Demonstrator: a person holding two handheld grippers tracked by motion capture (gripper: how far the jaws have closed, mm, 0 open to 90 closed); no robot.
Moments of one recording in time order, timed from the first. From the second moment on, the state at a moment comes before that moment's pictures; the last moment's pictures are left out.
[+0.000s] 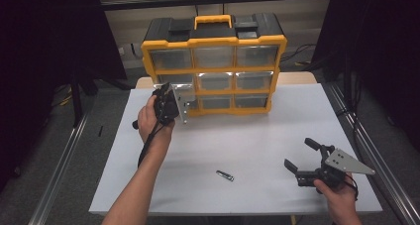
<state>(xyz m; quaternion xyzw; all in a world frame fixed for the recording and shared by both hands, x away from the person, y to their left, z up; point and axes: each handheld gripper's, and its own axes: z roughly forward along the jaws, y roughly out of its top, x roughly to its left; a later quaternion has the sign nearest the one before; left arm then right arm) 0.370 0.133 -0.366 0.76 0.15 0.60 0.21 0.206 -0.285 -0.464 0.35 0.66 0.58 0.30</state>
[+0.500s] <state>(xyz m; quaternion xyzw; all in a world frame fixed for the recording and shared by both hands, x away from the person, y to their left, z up) 0.368 0.134 -0.366 0.76 0.15 0.60 0.21 0.207 -0.284 -0.464 0.35 0.66 0.59 0.30</state>
